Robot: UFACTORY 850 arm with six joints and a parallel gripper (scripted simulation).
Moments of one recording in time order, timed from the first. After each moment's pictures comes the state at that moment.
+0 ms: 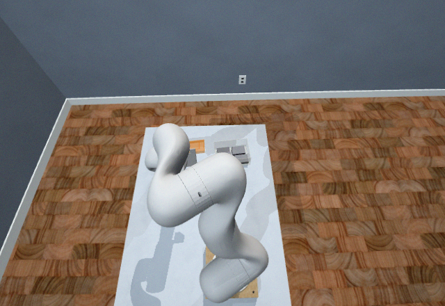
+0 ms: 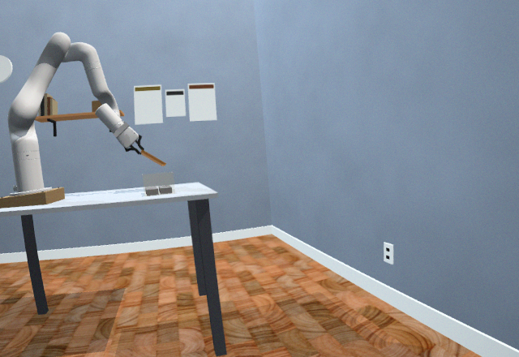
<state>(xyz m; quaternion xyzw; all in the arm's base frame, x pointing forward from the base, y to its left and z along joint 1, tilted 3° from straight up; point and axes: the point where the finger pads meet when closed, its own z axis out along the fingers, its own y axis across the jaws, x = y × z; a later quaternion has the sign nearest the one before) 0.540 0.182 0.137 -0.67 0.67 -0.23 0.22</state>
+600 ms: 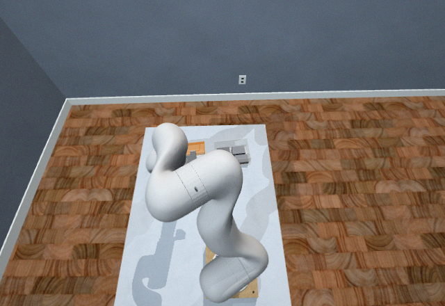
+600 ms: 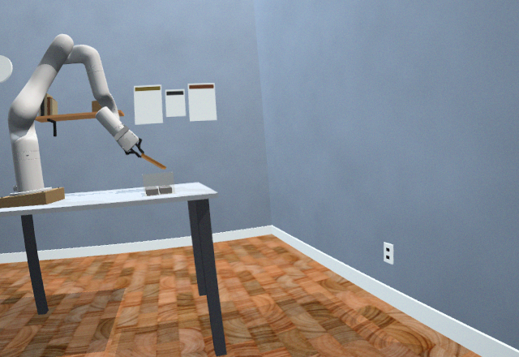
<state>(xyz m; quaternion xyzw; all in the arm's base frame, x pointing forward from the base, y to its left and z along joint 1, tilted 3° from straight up) 0.539 0.182 0.119 -0.67 0.67 -0.23 0.22</state>
